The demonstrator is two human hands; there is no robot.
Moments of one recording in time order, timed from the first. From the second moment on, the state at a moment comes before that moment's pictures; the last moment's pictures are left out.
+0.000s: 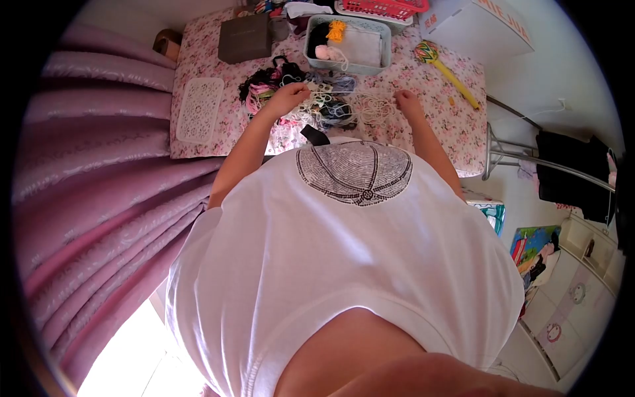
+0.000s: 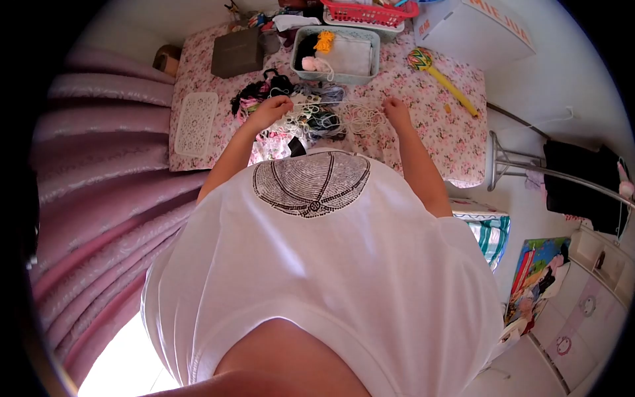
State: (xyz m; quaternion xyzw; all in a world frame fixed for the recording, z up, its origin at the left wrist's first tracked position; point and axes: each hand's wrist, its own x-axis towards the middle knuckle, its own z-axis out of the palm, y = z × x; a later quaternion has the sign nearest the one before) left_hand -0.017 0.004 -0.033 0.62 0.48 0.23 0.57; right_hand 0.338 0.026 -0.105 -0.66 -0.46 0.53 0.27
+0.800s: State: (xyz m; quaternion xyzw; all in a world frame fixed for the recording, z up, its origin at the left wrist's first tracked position) left_hand -0.006 -0.023 0.014 0.74 0.51 0.25 0.37; right_hand 0.319 -0.002 -0.036 -0.55 -0.58 0.46 0.38
